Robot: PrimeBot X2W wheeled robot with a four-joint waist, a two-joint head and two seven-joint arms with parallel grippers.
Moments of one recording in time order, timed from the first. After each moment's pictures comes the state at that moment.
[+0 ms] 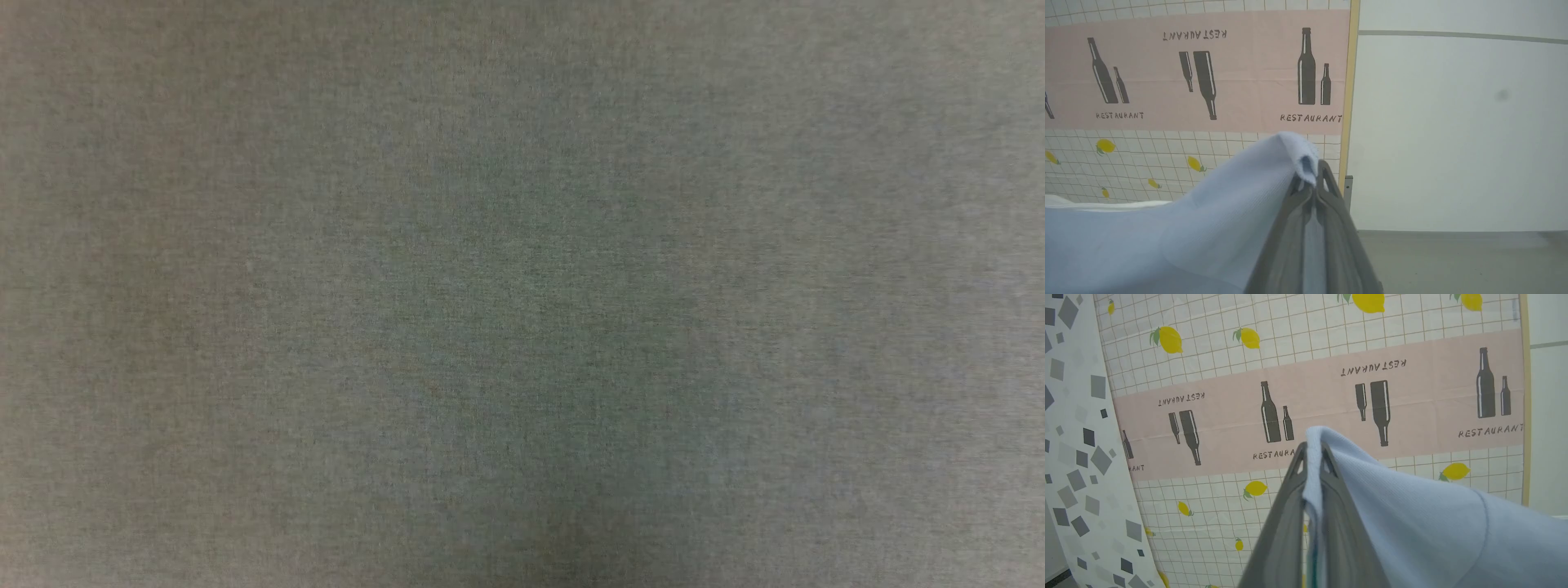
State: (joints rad) left arm -1.65 0.42 -0.12 0.53 -0.22 -0.01 0.01; right arm -1.69 -0.14 -0.25 0.43 -0.01 0.13 0.49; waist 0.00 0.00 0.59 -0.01
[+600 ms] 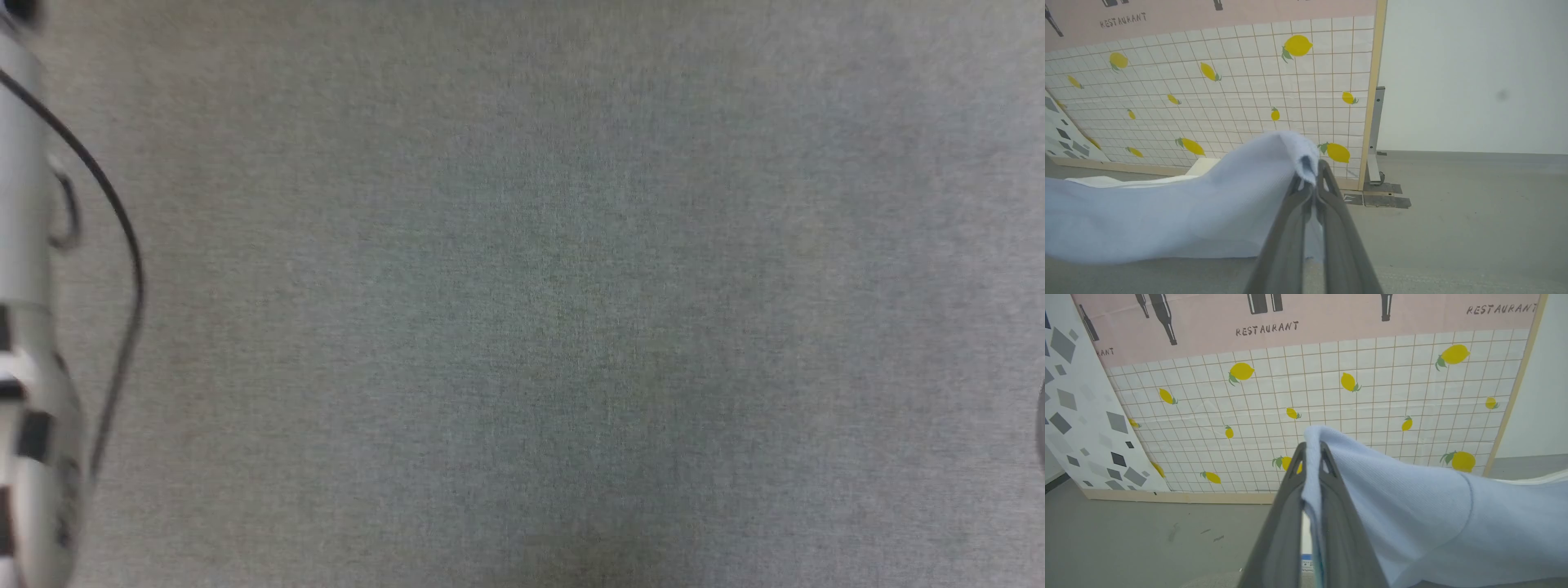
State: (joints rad) left arm -1.34 0.36 -0.15 0.81 -0.28 -0.07 -0.16; right arm -1.30 -0.19 -0.14 0.52 0.18 0.13 0.38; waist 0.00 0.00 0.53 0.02
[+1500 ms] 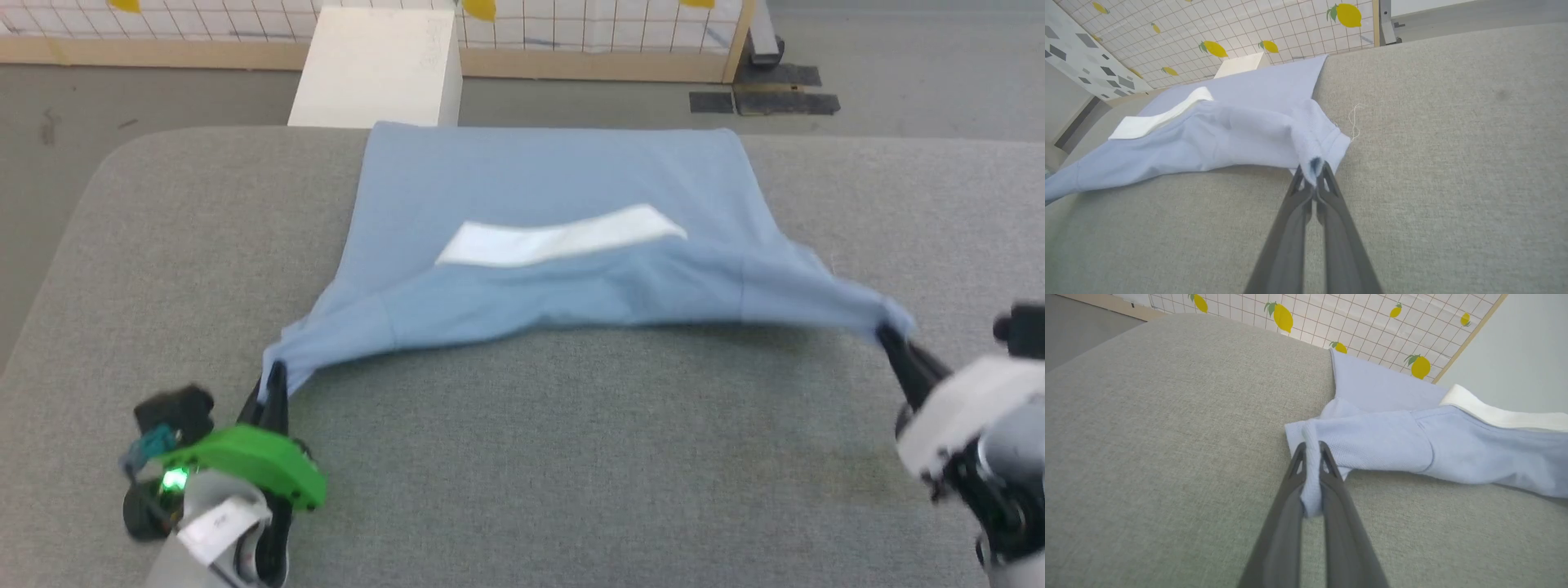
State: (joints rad) left arm -0.29 0.21 -0.10 0.57 -0.53 -0.07 -0.21; right arm -0.20 -0.26 -0.08 0.18 0.53 0.13 0.36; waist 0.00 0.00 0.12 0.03
